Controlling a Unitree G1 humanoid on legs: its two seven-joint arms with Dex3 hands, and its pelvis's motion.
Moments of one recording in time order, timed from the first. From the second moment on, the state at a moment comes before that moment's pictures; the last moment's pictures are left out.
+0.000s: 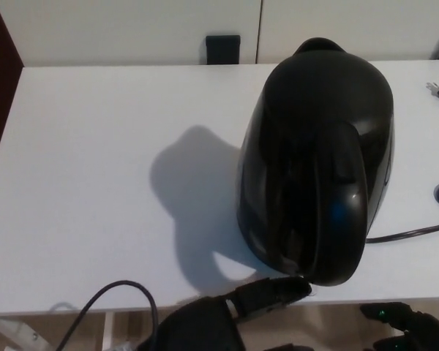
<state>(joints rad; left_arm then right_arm) 0.02 0.68 -0.68 -0.30 1.17 -0.49 0.11 -0.12 -0.37 0.14 1.01 -0.20 -0.37 0.22</state>
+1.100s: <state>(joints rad) 0.17 0.65 -0.47 0.63 0.87 -0.59 0.26 -0.10 -0.35 0.16 1.02 -0.22 -0.28 0.15</state>
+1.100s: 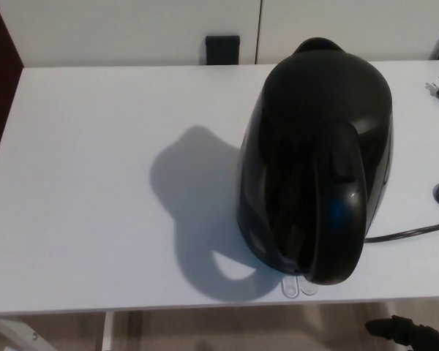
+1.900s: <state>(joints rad) 0.10 0.57 -0.14 0.88 0.49 -0.60 0.01 -0.08 -0.33 0.12 1.00 -0.22 -0.28 0.14</state>
